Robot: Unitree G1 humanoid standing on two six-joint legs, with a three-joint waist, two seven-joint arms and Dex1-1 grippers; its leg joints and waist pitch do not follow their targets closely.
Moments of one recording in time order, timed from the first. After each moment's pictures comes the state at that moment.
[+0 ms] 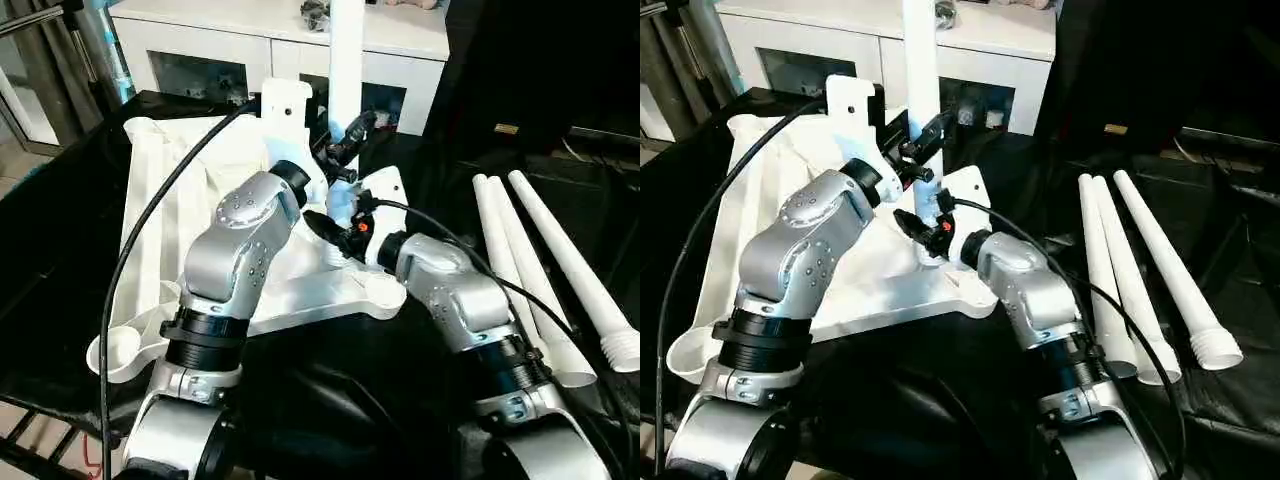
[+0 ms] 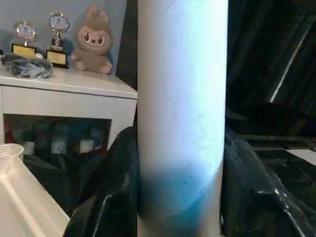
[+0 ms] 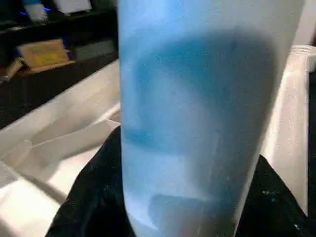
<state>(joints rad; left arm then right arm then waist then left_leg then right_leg) -0.71 0.00 -0.02 0.06 -0.32 0.46 -0.26 -0.59 -0.09 0.13 0.30 0.28 0.41 0.54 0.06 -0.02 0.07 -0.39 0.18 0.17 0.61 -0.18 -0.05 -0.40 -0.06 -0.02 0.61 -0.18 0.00</state>
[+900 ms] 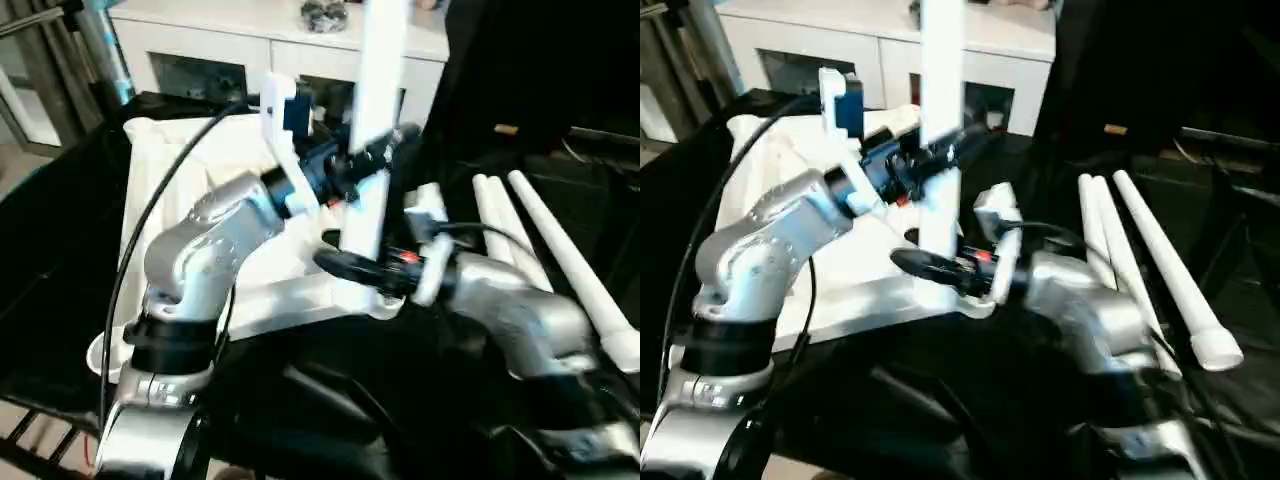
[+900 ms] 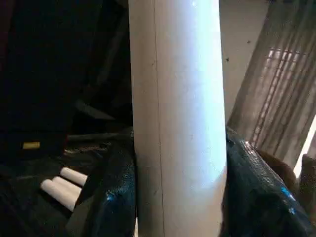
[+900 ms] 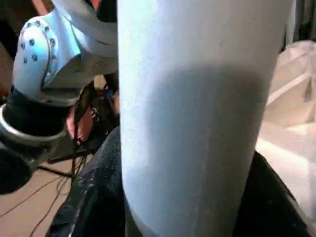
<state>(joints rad) -0.66 0.10 0.00 -0.07 -0.70 0.67 -0.68 -0.42 -0.33 0.10 -0.03 0.62 0.65 1.01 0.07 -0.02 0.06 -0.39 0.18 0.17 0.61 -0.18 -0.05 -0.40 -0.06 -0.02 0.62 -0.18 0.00</state>
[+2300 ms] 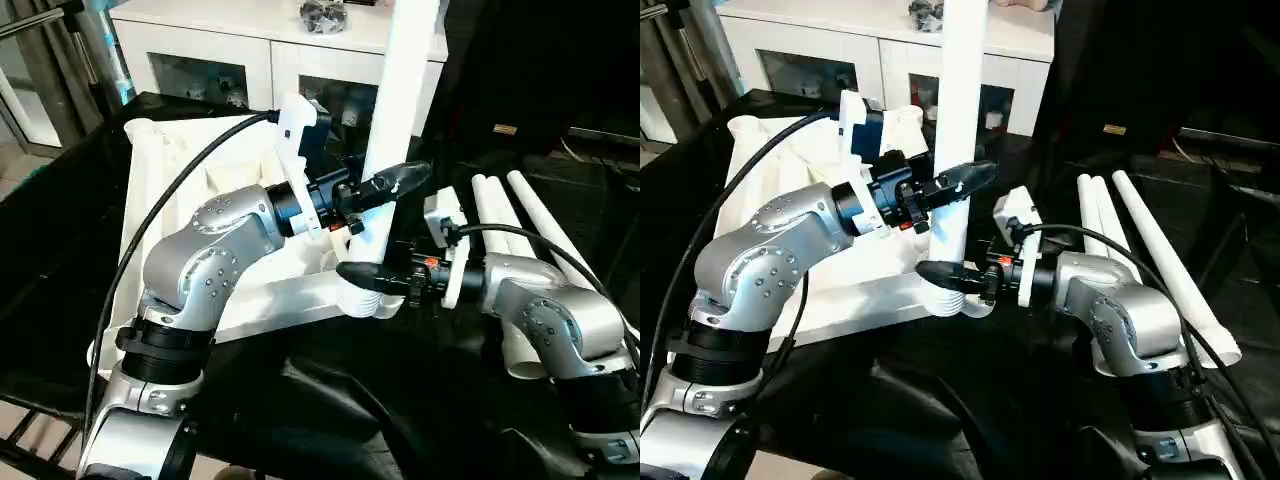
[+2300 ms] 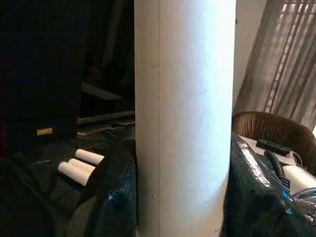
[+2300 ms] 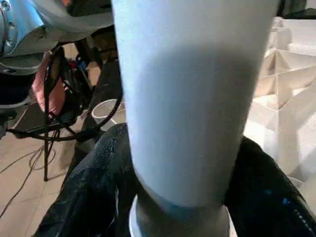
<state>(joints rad) -0.66 0.16 -0.10 -0.07 -0.60 0.61 -0.70 -0.45 -0.41 0.13 -0.02 0.55 0.67 0.99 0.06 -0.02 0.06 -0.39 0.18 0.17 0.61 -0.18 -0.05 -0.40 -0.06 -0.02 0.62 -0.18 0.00</state>
